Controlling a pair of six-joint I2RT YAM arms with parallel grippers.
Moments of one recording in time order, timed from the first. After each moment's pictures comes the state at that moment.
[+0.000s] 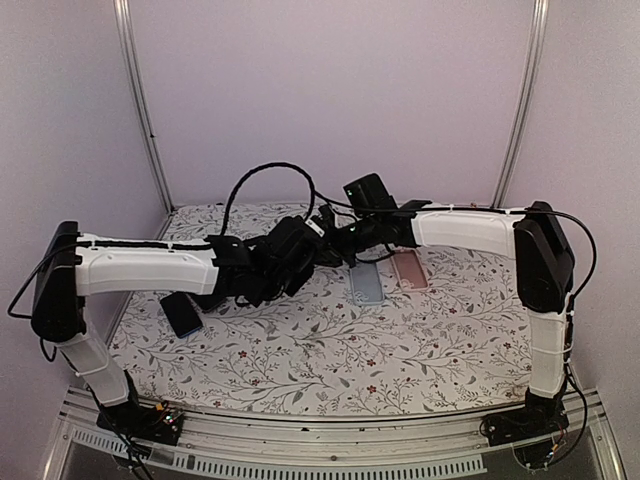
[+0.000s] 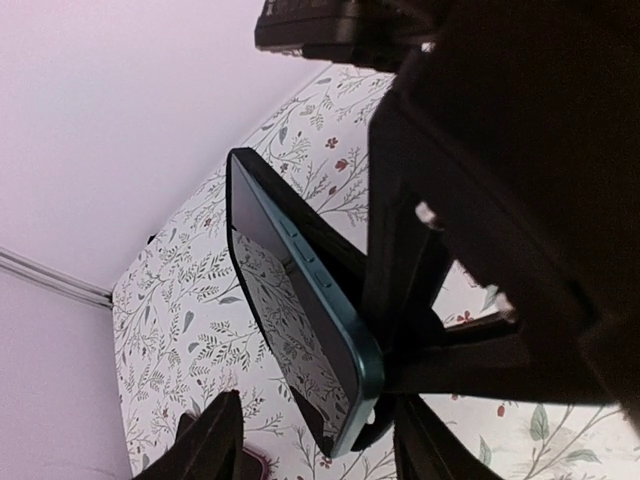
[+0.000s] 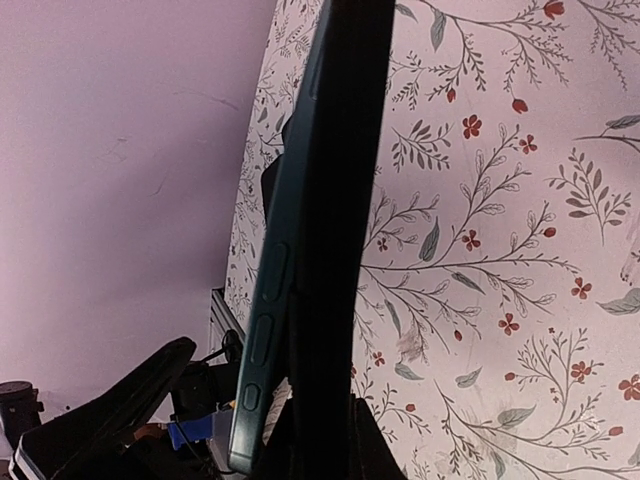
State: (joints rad) left arm -1.03 1.70 1.25 -0.34 -0.78 0.02; right arm 0.79 2.06 1.65 -0.24 -0.57 0.88
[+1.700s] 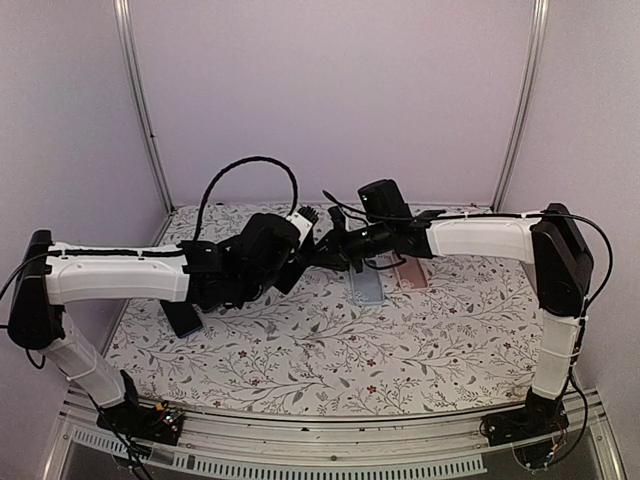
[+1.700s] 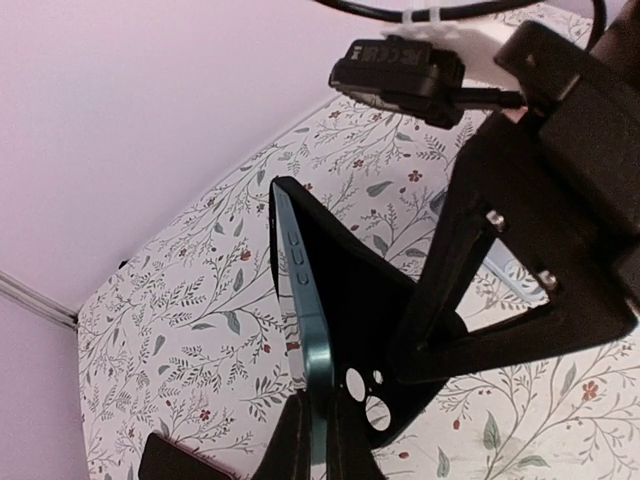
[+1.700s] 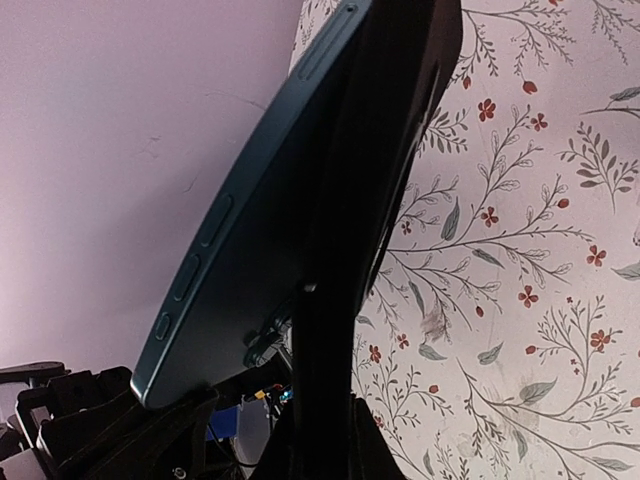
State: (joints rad) left arm -1.04 1.56 1.13 -0.19 -0.70 0.03; right arm 0.78 1.95 1.46 -0.06 -0.60 0.96
